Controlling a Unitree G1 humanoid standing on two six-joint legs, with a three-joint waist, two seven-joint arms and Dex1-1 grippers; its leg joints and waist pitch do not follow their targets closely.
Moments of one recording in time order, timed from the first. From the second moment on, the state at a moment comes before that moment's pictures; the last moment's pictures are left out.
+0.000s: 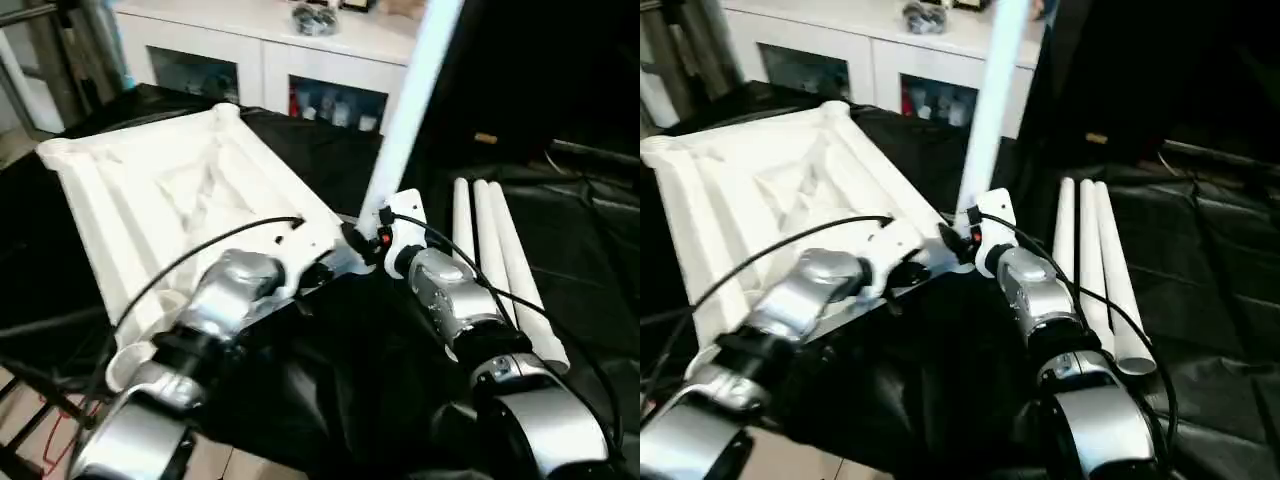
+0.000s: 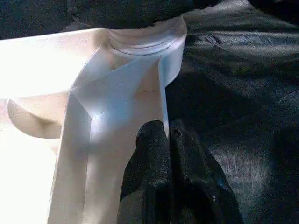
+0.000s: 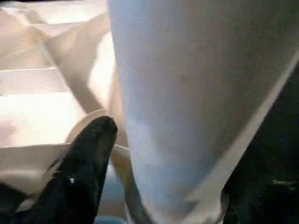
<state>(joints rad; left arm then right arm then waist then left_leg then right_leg) -0.63 0.22 -0.29 0.51 0.15 0.35 -0.82 -0.70 -0.06 0.01 0.86 0.13 0.07 0.53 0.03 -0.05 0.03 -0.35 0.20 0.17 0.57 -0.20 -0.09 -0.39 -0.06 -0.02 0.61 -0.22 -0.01</state>
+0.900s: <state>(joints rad) -0.56 0.41 -0.34 0.48 0.02 0.07 -1.35 -0.39 -0.39 0.27 0.19 0.19 0.36 1.11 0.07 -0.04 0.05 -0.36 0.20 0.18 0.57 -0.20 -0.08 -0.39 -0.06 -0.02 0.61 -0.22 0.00</state>
